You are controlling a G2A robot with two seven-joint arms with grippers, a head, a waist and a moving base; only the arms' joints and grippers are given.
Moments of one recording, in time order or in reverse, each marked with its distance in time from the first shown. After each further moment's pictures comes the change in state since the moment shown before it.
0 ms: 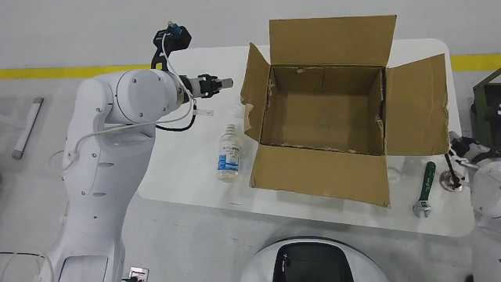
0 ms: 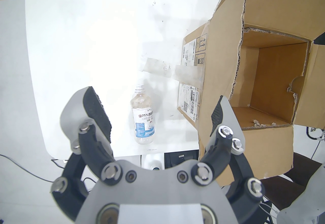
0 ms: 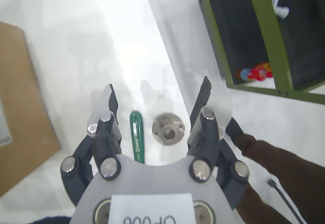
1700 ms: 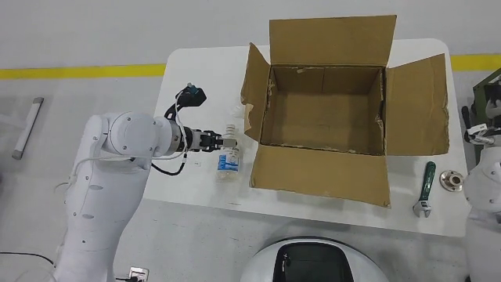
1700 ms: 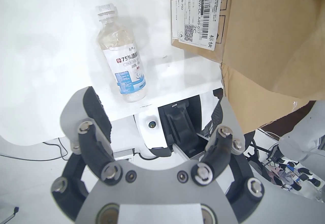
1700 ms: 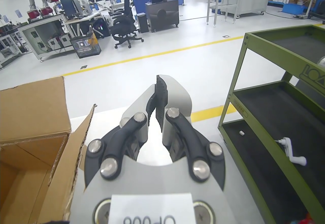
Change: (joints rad) left arm 0.230 0.113 -0.067 -0.029 -0.290 -0.190 -0.121; right arm 0.040 0.023 -0.029 0.096 0.158 -0.137 -0.869
